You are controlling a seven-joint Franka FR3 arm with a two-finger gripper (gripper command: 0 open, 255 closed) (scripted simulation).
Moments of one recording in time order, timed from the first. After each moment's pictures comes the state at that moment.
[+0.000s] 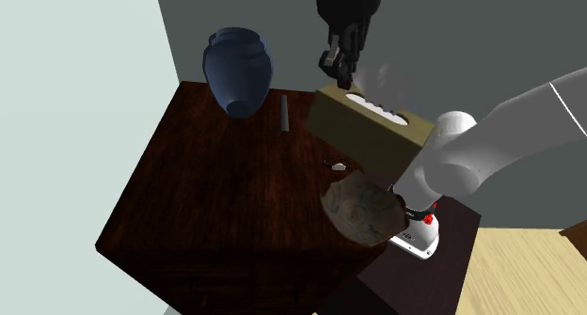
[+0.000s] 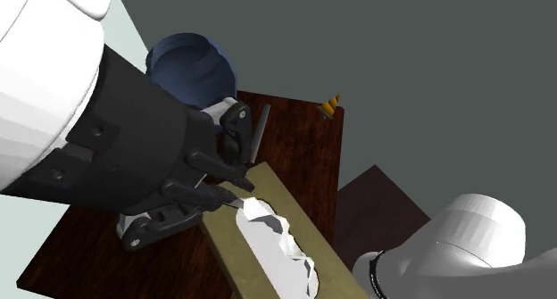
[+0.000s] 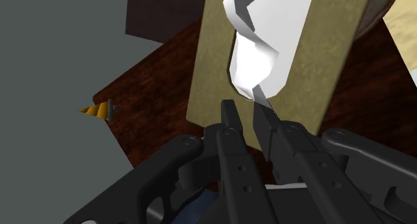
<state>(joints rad) 0.20 -0.51 0.52 -1.89 -0.01 1.14 0.42</state>
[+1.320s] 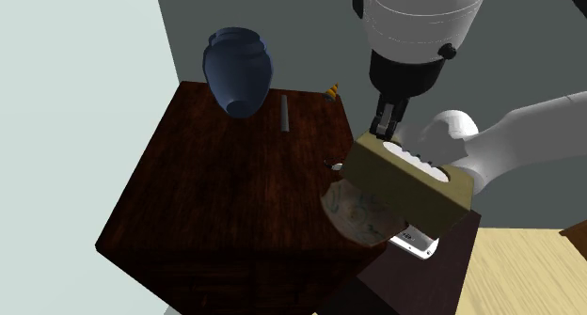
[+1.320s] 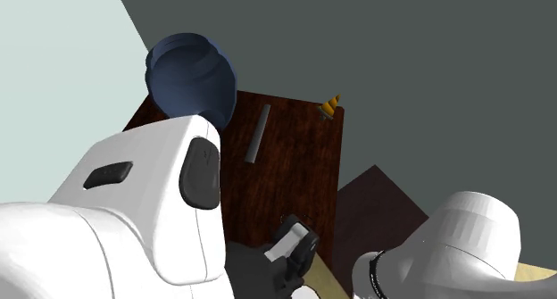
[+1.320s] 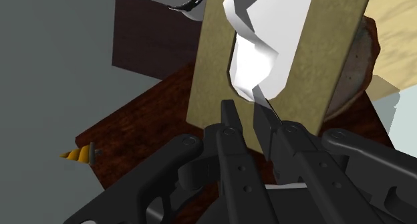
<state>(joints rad) 0.29 -0.74 0.56 -2.13 0.14 1.15 0.49</state>
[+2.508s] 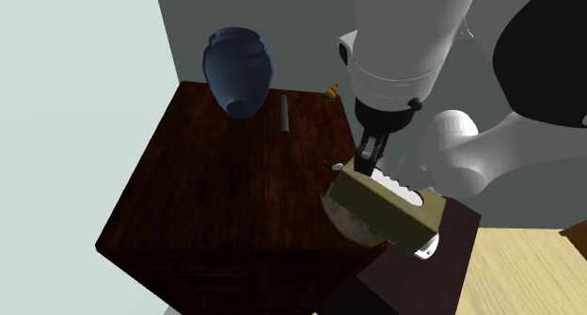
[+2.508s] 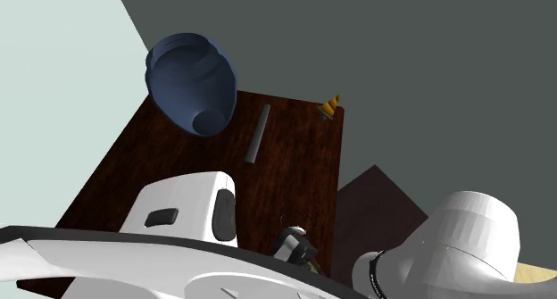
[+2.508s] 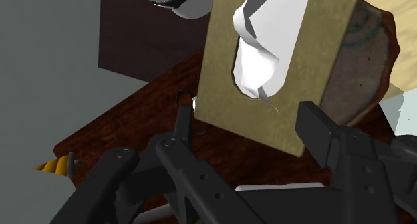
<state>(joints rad) 0.31 -0.78 0.59 -2.28 0.18 1.27 0.51</state>
